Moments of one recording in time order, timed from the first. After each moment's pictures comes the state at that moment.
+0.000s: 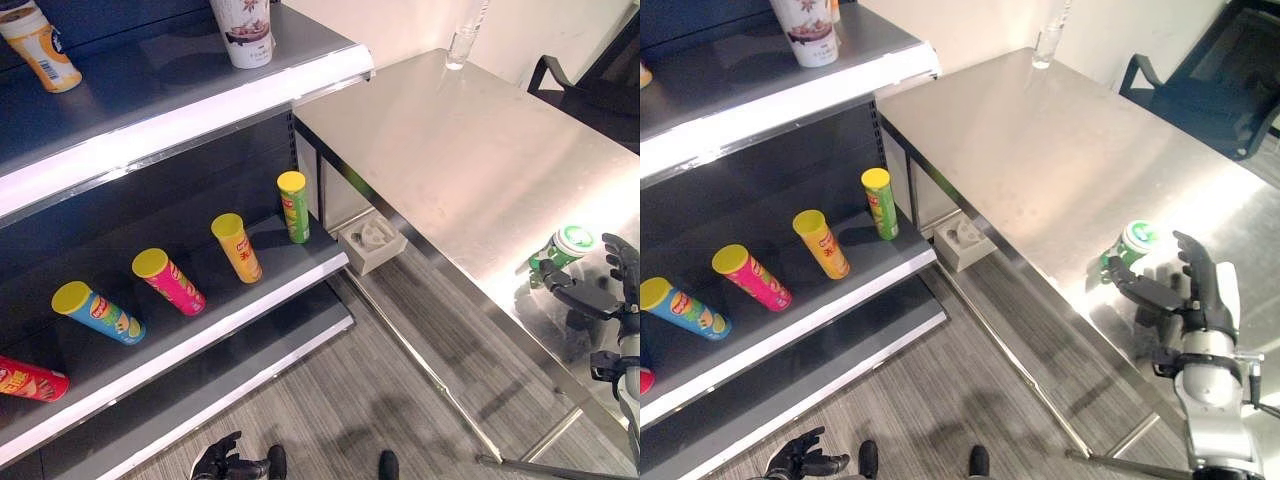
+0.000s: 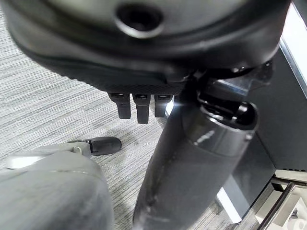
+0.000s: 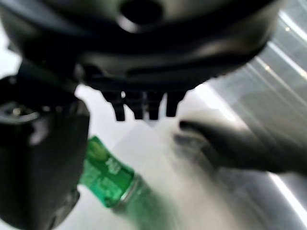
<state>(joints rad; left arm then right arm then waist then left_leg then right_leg) 0.17 0.23 -0.07 0.88 -0.19 -0.03 0.02 0.05 -0.75 -0.32 0.26 0.09 -0.05 -0.20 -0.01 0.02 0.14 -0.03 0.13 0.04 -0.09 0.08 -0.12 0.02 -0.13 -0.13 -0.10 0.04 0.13</state>
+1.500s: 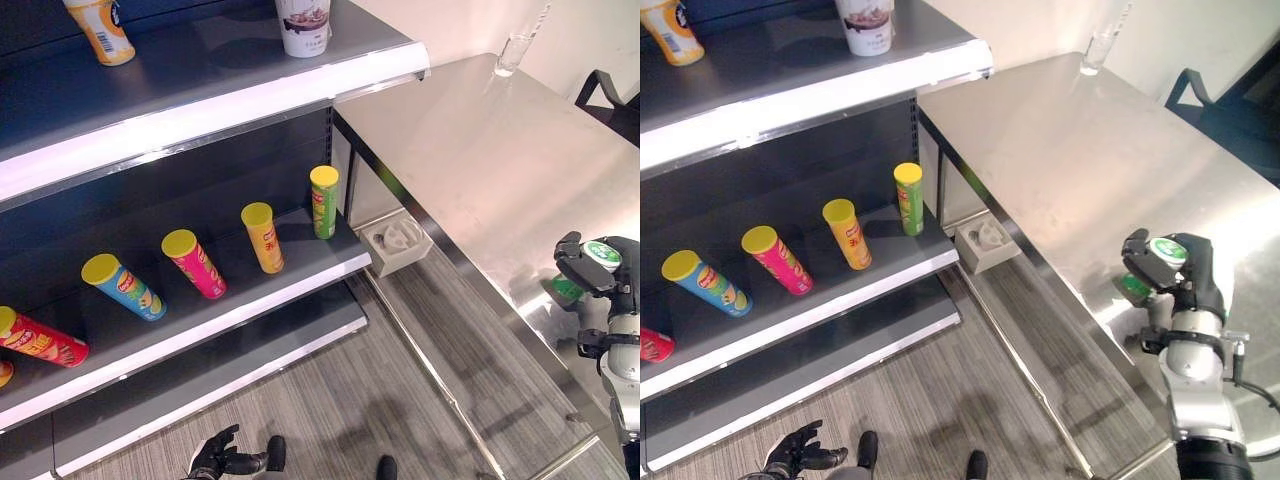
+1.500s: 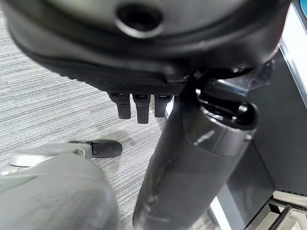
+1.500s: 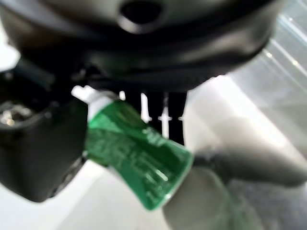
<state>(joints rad) 0.17 0.23 -0.08 0.85 -0.19 -0.02 0.04 -0.07 -0.75 -0.25 0.28 0.08 -0.03 -0.27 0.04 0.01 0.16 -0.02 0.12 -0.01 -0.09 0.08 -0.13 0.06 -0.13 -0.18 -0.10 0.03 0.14</state>
